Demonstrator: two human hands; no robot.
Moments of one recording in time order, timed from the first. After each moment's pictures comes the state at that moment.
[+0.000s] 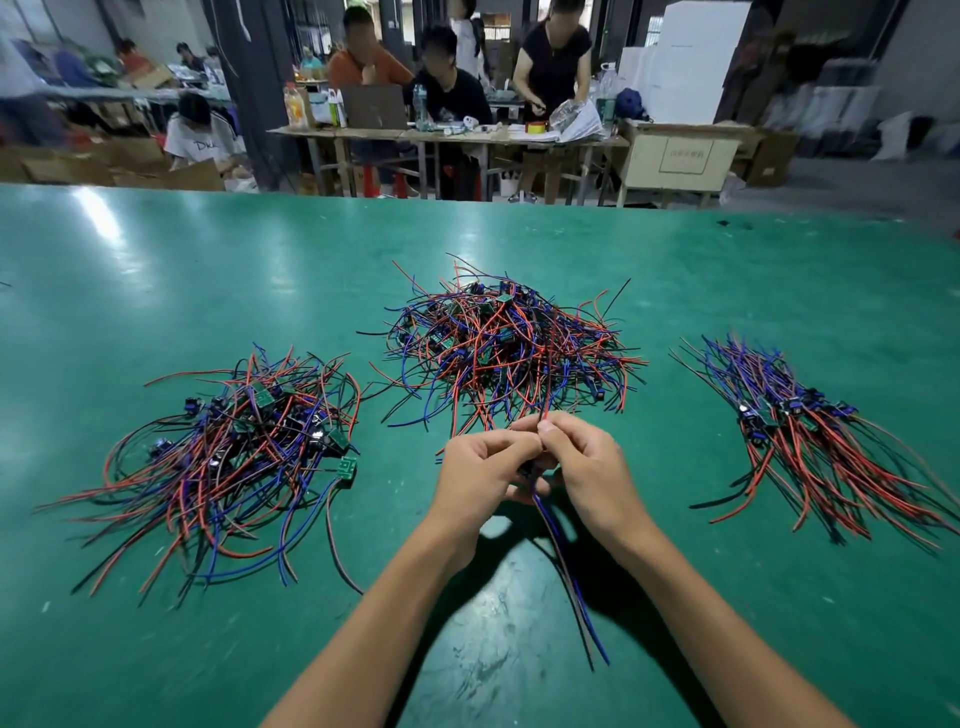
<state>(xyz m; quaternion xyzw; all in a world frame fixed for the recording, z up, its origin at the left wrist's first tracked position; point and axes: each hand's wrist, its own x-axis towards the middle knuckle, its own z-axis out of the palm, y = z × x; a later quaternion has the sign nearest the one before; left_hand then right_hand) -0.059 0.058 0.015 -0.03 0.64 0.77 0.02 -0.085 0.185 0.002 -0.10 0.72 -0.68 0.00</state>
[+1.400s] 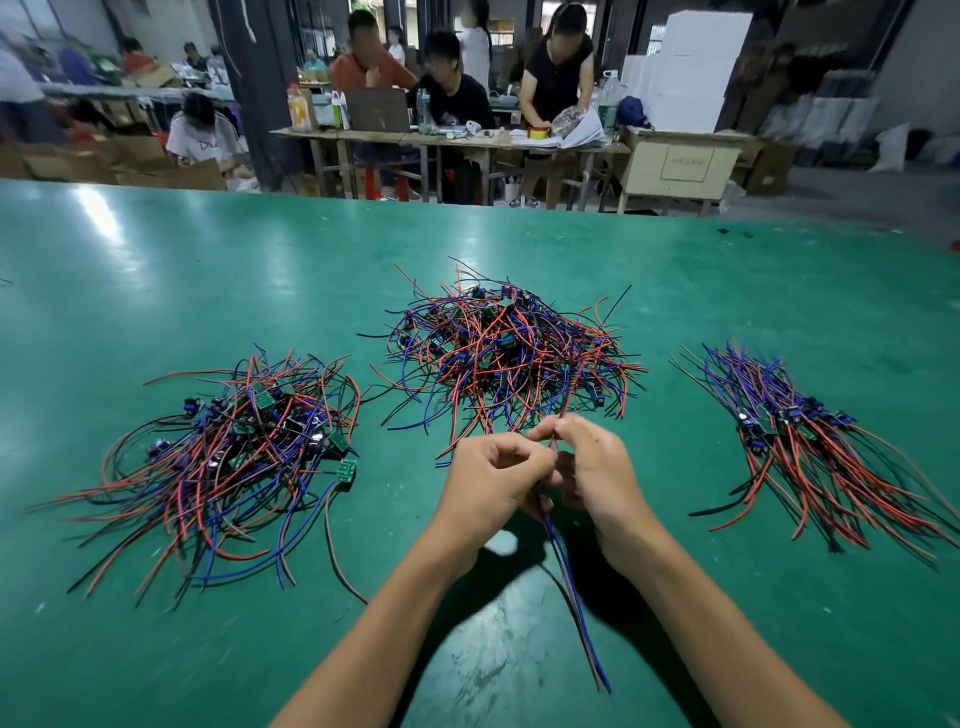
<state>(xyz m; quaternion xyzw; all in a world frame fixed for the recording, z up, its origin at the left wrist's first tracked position) -0.059 0.062 0.013 0.01 0.68 0.74 -0.01 -0.082 0.180 0.019 0.02 0.68 -0.73 0.03</state>
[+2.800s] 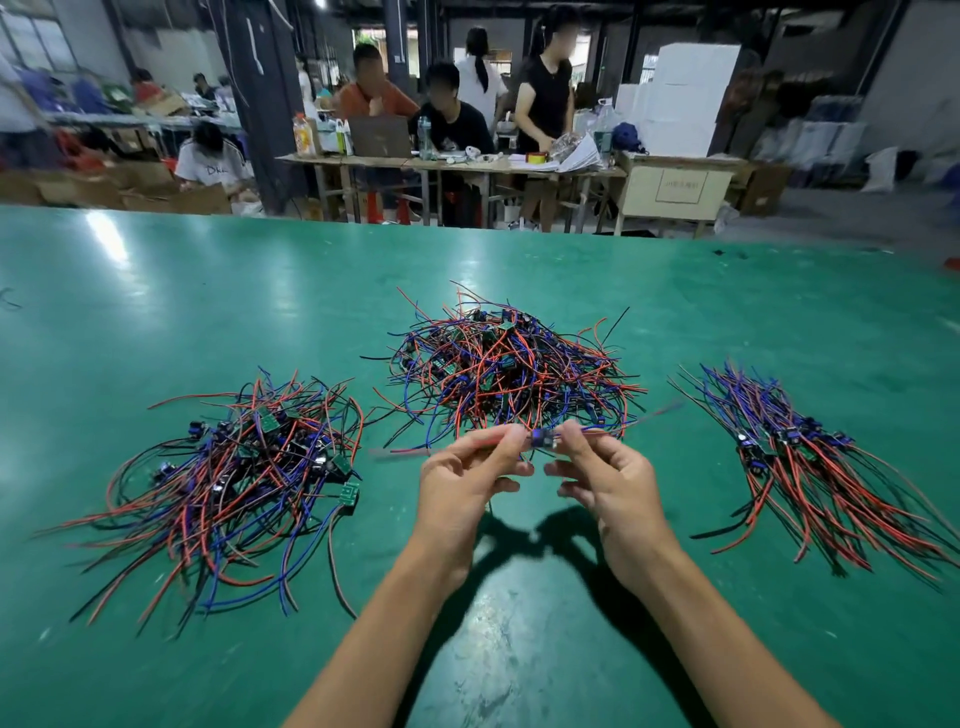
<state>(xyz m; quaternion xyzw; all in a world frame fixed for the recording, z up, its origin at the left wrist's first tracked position) -0.064 0.050 0.016 -0.04 0.52 0.85 -0.06 -0.083 0.189 0.019 0.00 0.60 -0.80 -0.01</state>
